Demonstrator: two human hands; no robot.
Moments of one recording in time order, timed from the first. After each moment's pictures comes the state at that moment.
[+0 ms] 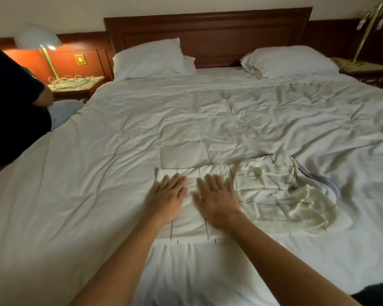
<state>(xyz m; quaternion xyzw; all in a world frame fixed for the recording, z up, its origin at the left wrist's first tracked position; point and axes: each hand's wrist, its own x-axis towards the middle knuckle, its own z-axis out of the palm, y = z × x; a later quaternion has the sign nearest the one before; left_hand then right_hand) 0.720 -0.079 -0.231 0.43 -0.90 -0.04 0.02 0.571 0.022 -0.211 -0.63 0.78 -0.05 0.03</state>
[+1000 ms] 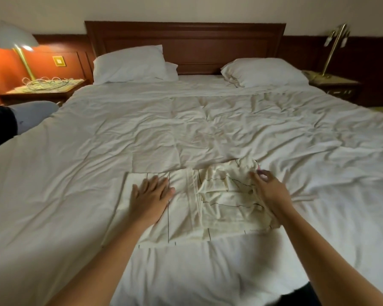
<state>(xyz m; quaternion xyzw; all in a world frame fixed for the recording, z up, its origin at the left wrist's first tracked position) 0.676 -0.059 -0.234 0.48 -0.87 -0.07 0.06 0.393 0.124 -0.171 -0.31 0.87 -0.35 0.15</state>
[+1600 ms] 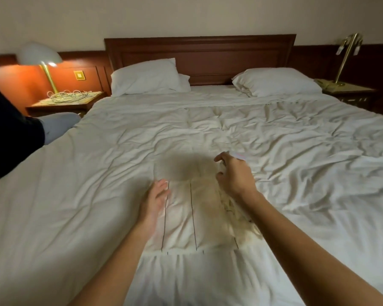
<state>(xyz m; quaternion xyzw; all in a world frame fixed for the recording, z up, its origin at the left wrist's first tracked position) 0.716 -0.050 -0.189 0.40 -0.46 -0.65 0.44 0.519 0.043 -0.106 -0.51 0.78 -0.36 0.02</state>
